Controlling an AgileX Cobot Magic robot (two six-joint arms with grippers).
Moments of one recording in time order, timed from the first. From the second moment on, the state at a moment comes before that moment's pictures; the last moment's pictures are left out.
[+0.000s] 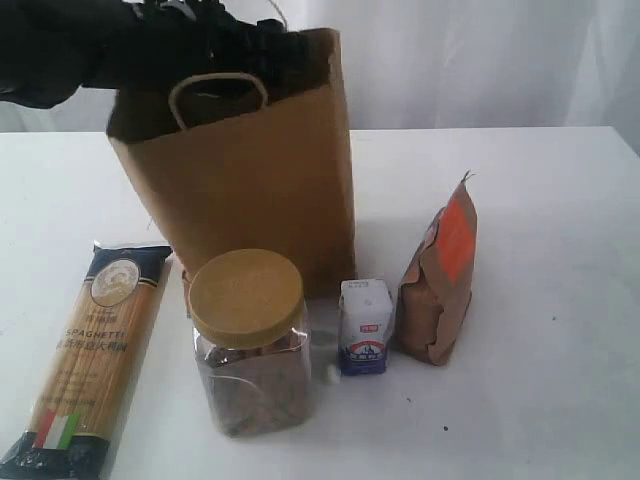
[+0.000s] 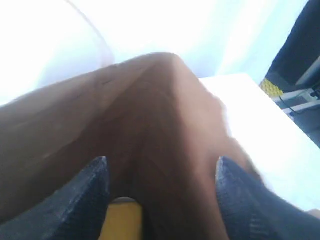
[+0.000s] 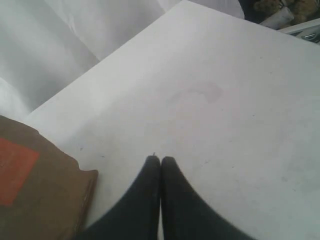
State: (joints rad) left arm -0.56 1.66 -1.33 -0.93 0.15 0.62; right arm -0.09 0.16 0.00 -0.23 0.25 0.82
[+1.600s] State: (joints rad) left arm -0.53 1.29 -1.33 -0.50 0.39 0.73; right arm -0.09 0.16 0.00 -0.22 0.25 0.82
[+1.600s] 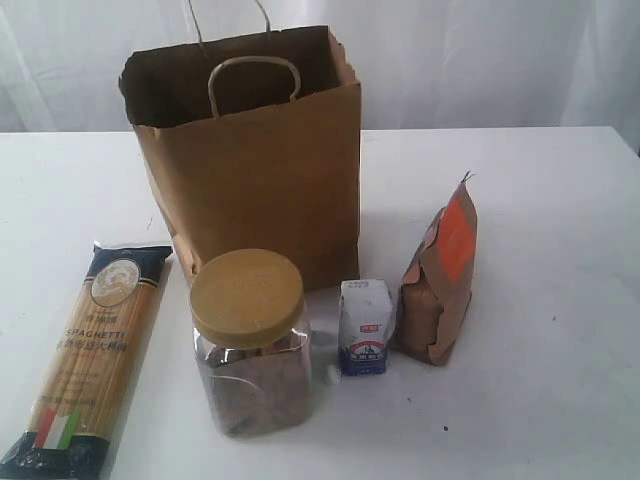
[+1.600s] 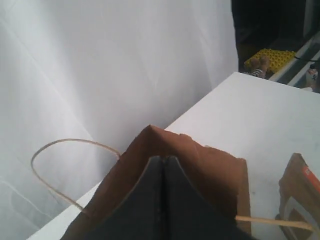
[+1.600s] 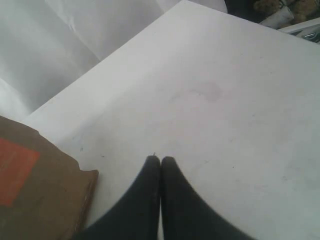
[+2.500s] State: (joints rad) left arm -0.03 0.81 -0.63 -0.50 -0.01 0.33; right arm -0.09 0.36 -0.22 -0.44 -0.11 0.78
